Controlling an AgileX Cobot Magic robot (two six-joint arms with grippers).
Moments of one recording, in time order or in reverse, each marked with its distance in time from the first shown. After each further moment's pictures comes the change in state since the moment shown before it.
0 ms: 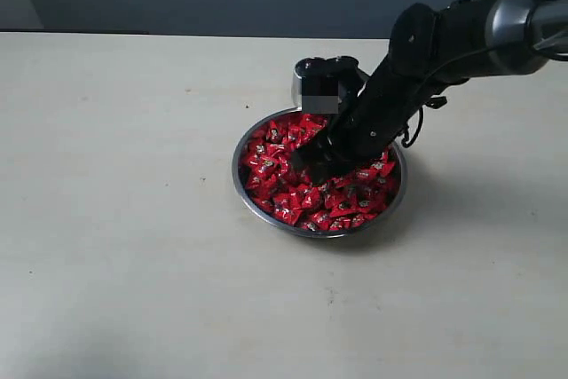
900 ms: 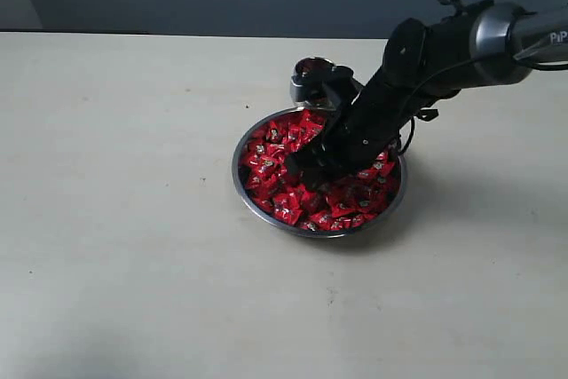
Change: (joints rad) left arm 0.000 0.000 0.000 0.000 0.000 0.000; right arm 0.000 0.038 0.000 0.077 -0.046 -0.055
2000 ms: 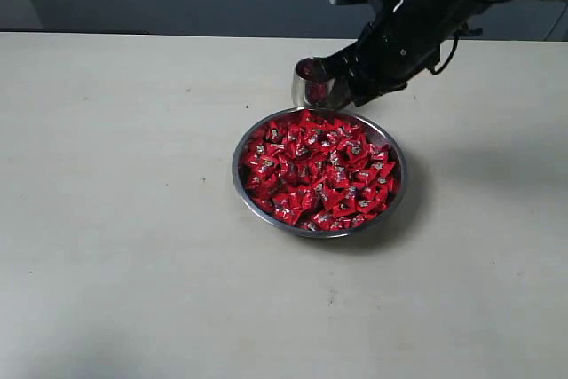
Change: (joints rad) left arm 0.000 0.000 0.000 0.000 0.000 0.000; right arm -0.119 -0.081 -0.223 -0.098 0.181 0.131
